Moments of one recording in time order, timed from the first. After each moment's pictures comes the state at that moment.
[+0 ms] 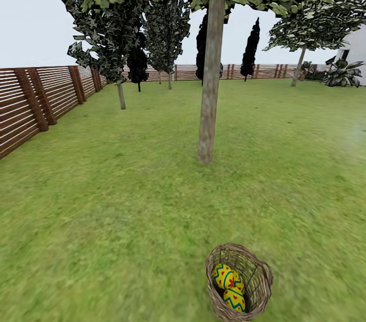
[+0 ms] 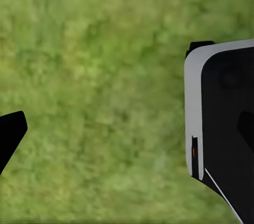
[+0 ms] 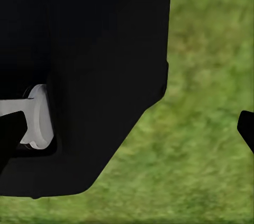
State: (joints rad) left arm -0.01 0.20 -0.02 -0.12 -0.03 -0.23 -0.02; right arm 0.00 0.02 0.00 0.00 0.00 -0.07 -0.01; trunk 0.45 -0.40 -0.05
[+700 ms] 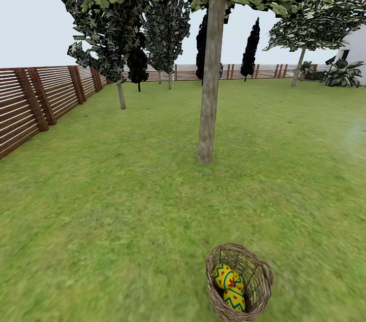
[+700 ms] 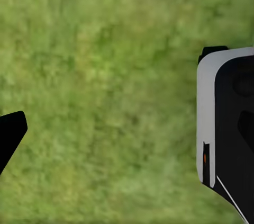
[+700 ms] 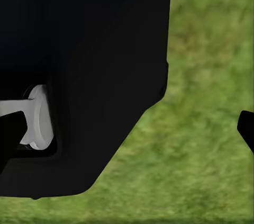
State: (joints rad) left arm -0.01 0.20 -0.02 -0.13 -0.02 -0.23 0.03; right arm 0.00 0.02 0.00 0.00 0.00 -0.07 -0.01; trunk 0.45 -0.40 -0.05
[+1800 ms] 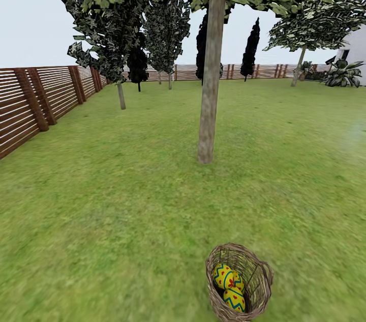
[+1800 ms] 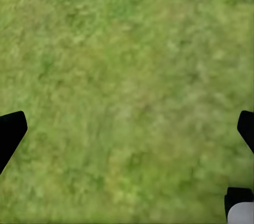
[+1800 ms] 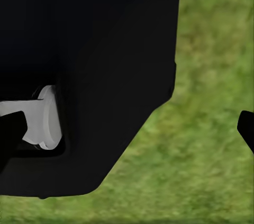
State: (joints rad) left arm 0.02 0.30 0.07 -0.72 -0.01 -0.04 -0.05; right arm 0.00 0.03 0.00 0.00 0.00 -0.07 -0.01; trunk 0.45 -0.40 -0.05
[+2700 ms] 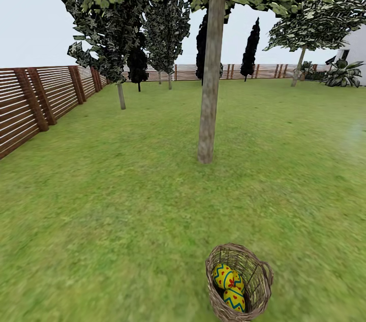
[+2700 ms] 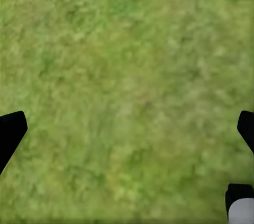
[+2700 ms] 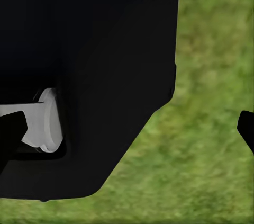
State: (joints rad) left arm 0.02 0.30 0.08 -0.71 -0.02 -0.04 -0.06; right arm 0.00 0.03 -0.01 -0.01 0.00 -0.08 -0.01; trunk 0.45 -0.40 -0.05
